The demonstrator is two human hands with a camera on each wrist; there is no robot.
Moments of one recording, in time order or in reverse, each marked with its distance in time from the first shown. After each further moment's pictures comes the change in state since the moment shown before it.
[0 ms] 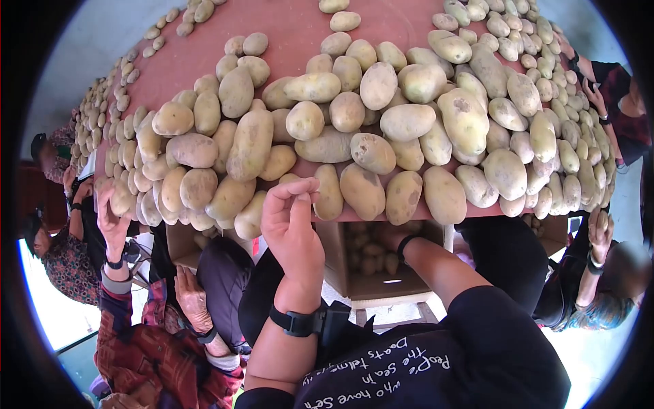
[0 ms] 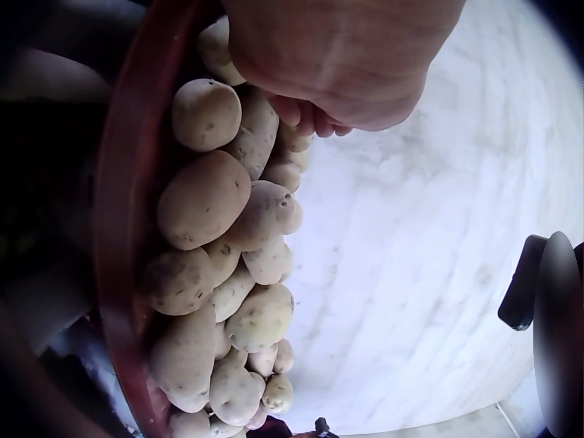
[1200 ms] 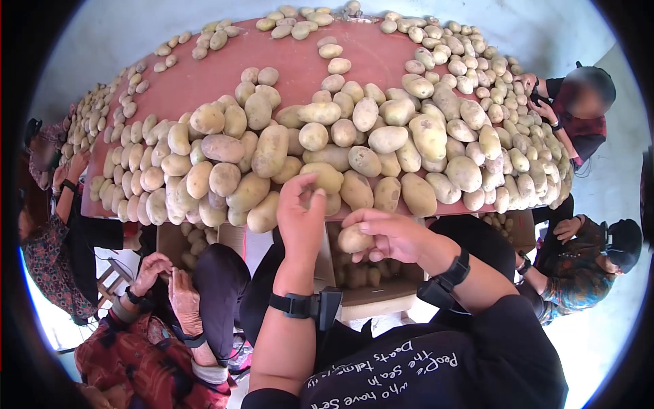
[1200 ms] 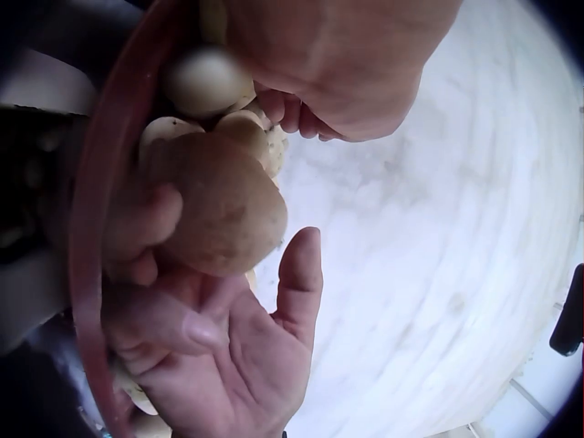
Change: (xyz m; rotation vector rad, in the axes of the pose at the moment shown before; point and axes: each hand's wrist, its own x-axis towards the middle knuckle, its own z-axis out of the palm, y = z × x) left_hand 0.001 0.012 -0.027 0.257 -0.150 0.150; right_hand -0.184 -0.207 -0.164 0.938 -0.658 -0.172
